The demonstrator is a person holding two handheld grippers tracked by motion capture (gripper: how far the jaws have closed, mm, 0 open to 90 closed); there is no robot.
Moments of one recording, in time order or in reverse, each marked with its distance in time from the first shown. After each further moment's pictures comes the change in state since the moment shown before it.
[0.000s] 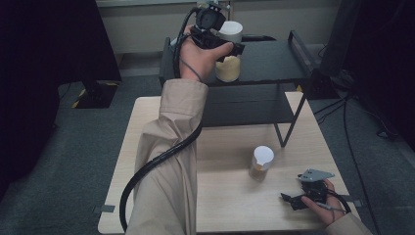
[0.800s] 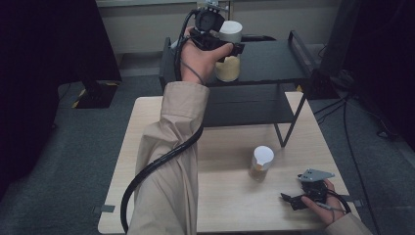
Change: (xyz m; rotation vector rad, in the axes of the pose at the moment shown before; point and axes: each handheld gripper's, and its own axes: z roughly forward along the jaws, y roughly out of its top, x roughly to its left) left arm -0.002 -0.009 0.002 -0.036 0.012 -0.016; right arm 0.000 0.000 0.000 0.000 0.000 0.000
